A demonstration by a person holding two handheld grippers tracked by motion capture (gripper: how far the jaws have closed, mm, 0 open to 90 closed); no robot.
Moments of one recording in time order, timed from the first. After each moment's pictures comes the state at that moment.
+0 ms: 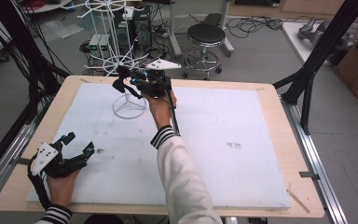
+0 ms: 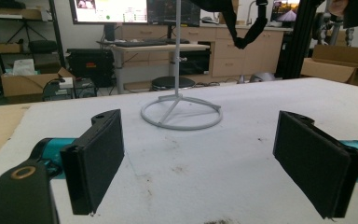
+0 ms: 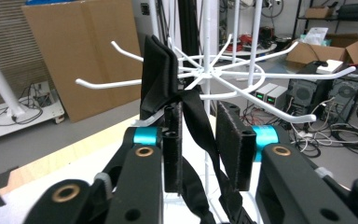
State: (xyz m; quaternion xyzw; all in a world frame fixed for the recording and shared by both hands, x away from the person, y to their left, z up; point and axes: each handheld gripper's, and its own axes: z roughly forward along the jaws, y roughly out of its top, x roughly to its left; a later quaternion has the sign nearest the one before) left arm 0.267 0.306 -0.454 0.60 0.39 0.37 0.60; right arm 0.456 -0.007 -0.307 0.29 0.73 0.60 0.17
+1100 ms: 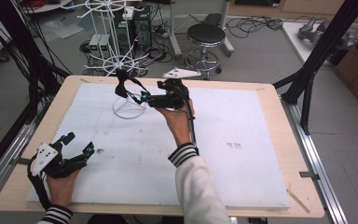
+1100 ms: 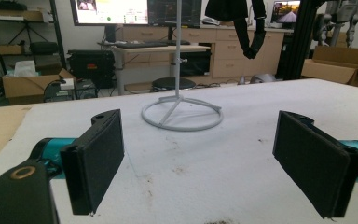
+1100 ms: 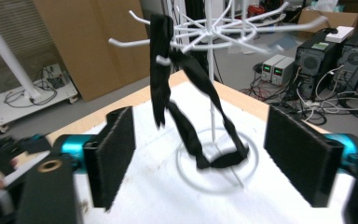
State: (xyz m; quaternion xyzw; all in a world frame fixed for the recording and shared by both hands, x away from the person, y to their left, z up) left arm 0.267 0.306 -0.454 0.59 0.39 0.37 0.60; right arm 0.411 -0.062 -0.303 0.31 0.75 0.57 0.13
